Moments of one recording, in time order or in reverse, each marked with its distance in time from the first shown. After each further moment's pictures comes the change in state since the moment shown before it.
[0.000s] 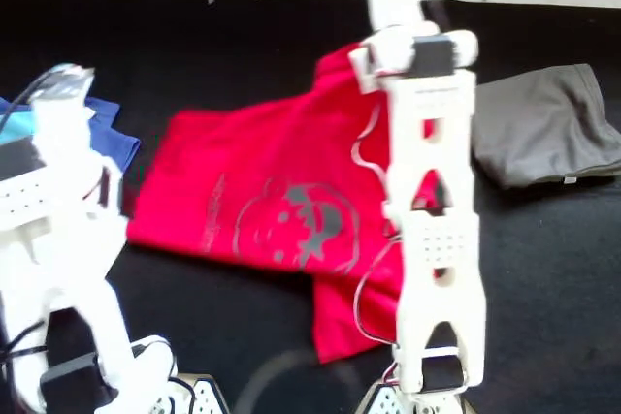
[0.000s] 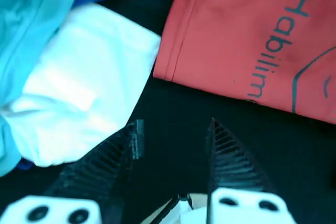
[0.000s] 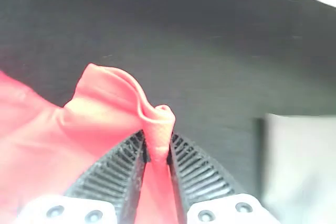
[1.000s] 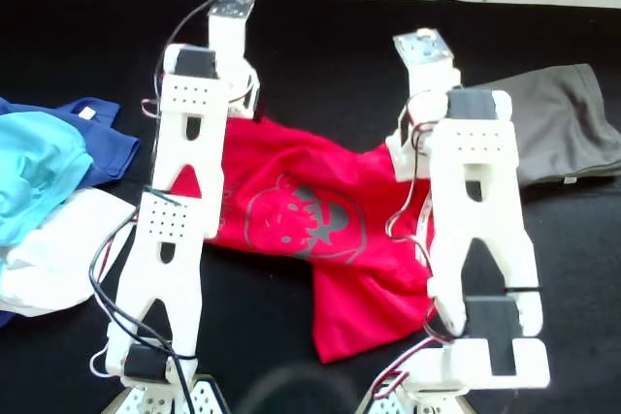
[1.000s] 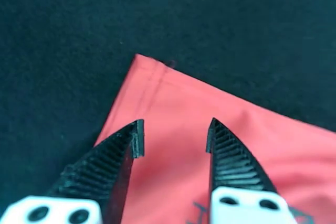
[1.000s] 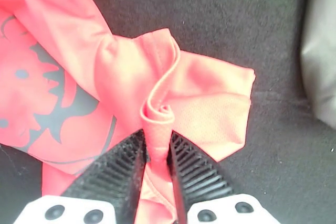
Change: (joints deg) left arm 25.9 97.3 -111.4 9.1 15.0; right arm 3.4 -52.3 93.5 -18.3 0.0
